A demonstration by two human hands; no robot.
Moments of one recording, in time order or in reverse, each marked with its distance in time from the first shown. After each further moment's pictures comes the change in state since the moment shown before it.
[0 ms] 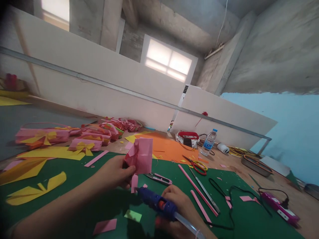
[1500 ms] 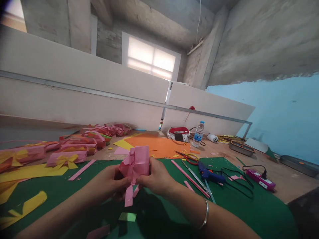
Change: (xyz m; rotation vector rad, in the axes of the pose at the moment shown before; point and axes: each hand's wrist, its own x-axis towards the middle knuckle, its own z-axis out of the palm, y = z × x) left_hand -0.010 0.006 0.012 -0.191 -0.269 0.077; right_hand 0.057 -0.054 0.005 0.544 0.103 -0.021
